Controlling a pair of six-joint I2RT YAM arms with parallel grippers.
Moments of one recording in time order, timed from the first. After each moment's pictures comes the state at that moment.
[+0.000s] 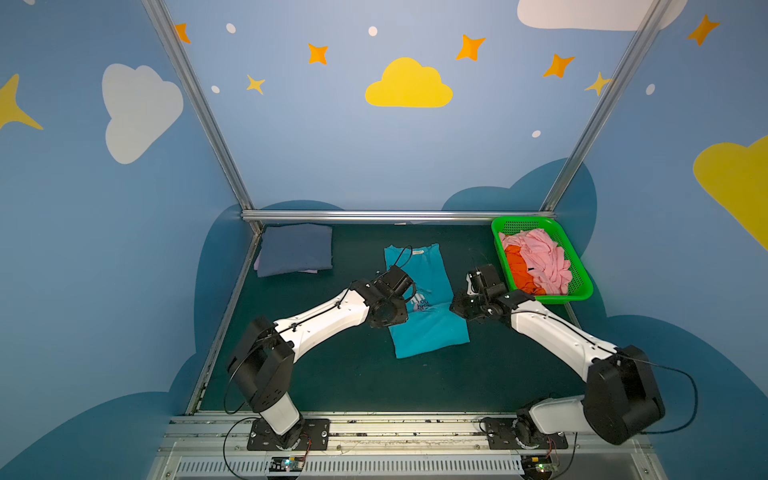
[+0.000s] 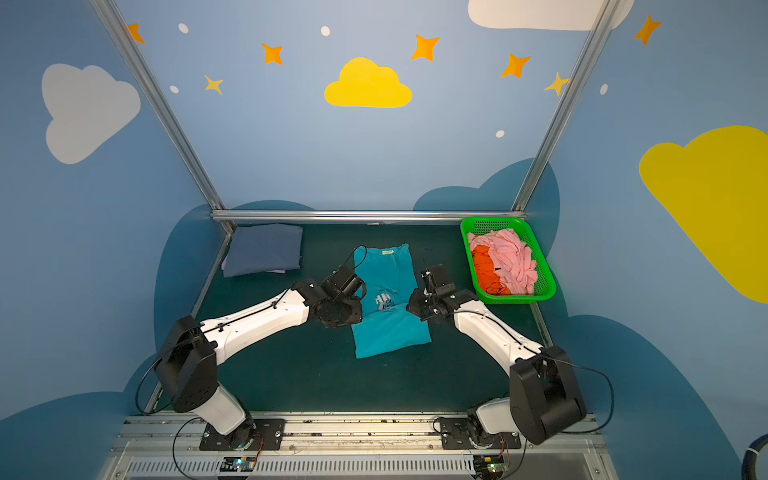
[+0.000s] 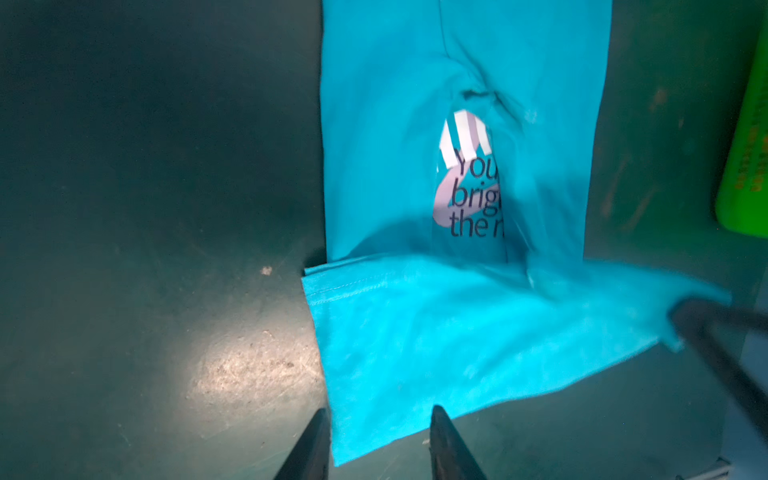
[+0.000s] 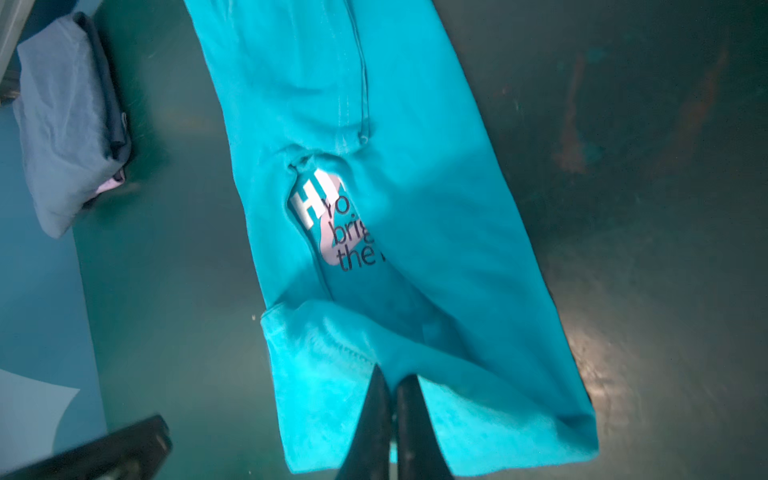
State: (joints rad) left arm -0.78 1.64 1.25 -0.74 -0.02 -0.92; right arm 0.44 1.43 0.94 -0.48 -0.16 0.76
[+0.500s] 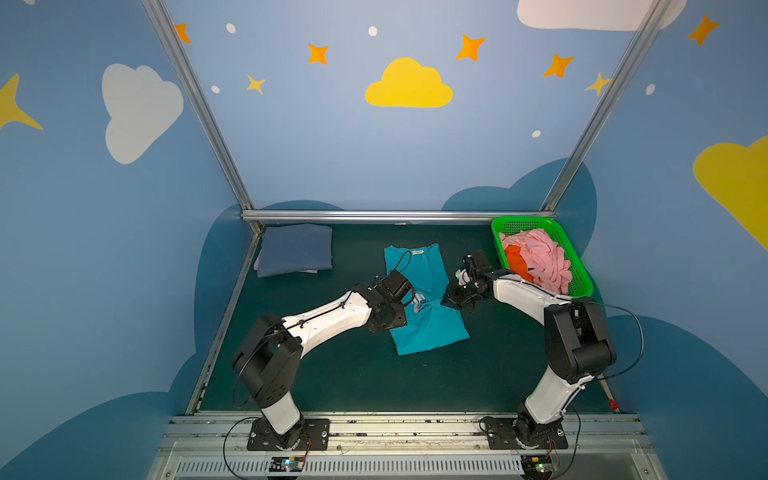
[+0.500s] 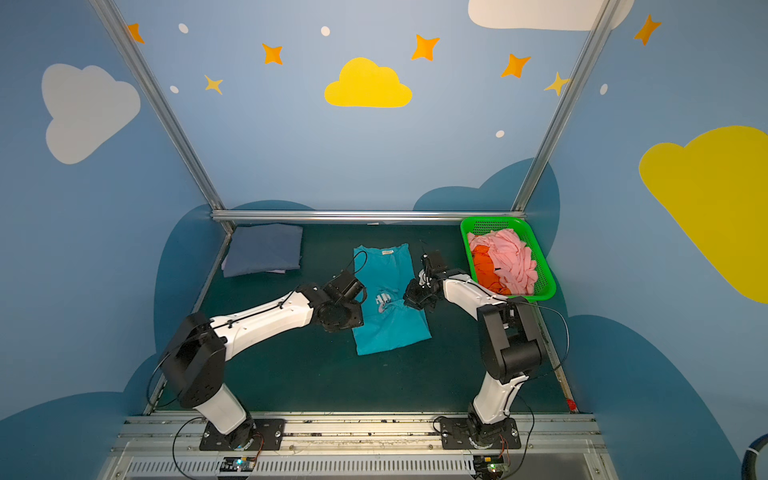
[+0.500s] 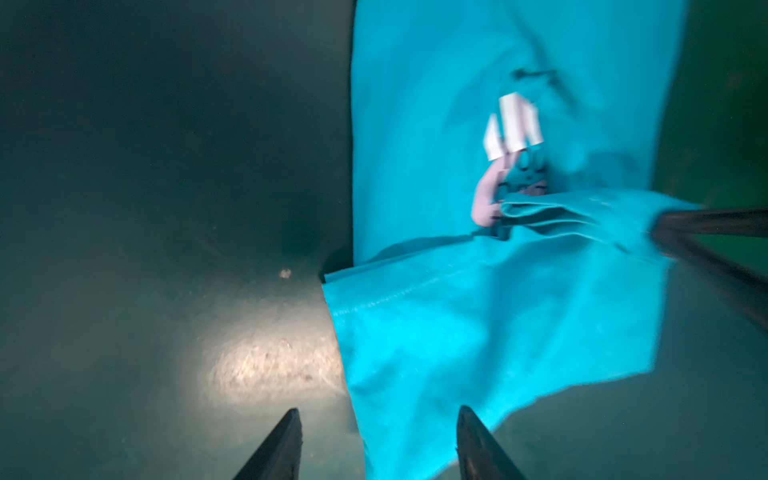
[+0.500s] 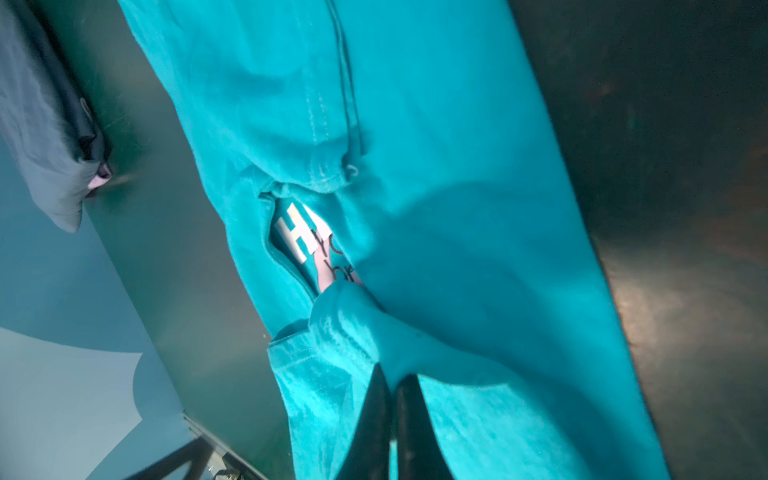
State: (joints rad) left arm -0.77 1.72 1.21 -0.69 -0.04 -0.92; right arm 0.36 1.75 1.13 -0.52 -0.41 0.72
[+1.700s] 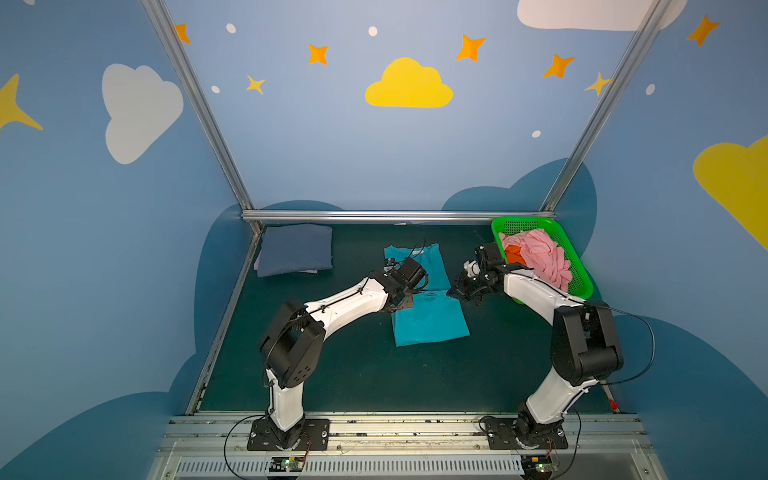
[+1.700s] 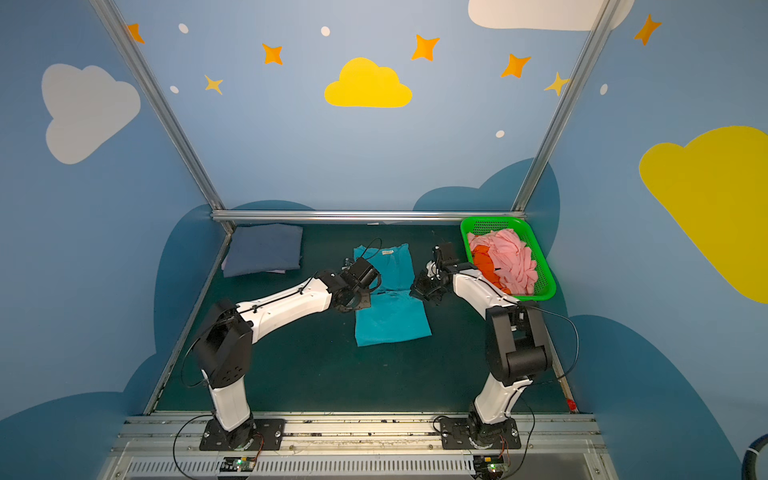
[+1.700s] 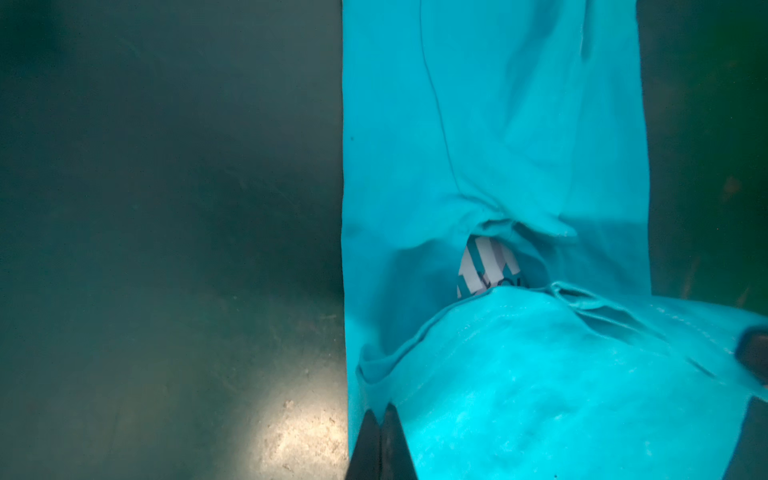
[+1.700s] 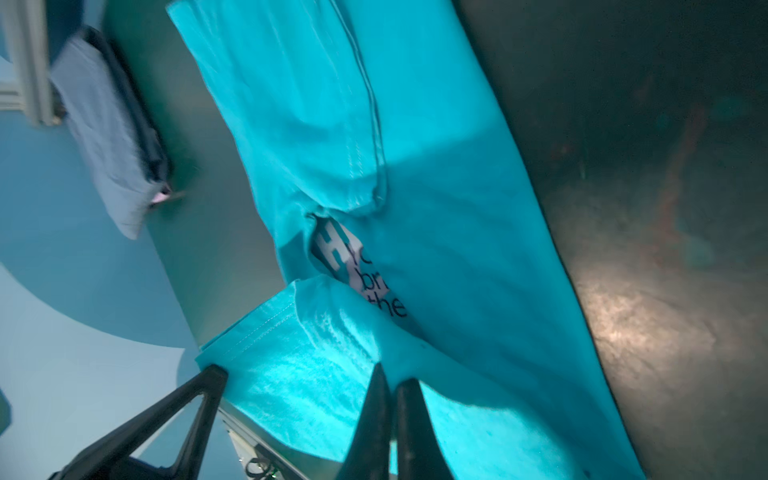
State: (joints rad) left arm -0.77 1.86 1.47 -0.73 -0.29 -0.82; right arm 0.27 1.72 1.19 -0.56 -0.47 0.70
